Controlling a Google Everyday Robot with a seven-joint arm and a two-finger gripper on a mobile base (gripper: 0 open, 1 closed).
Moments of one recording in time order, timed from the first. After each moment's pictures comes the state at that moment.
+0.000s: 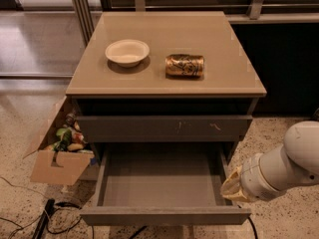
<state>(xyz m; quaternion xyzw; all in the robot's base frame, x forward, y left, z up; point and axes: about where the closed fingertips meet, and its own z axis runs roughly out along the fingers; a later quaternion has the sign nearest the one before) 0.380 -0.190 0.671 -0.63 0.75 0.12 0.19</state>
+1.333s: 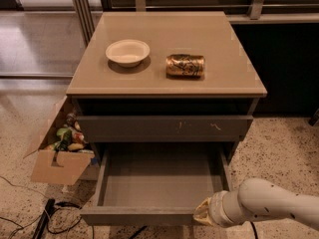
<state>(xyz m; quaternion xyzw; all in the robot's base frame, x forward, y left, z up) 0.390 -0.137 0.471 -0.59 0.76 0.17 0.22</state>
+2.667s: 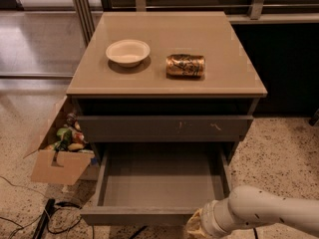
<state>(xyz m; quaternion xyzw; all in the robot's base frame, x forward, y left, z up) 0.357 -0.109 0.451 -0.61 0.74 0.20 0.20</state>
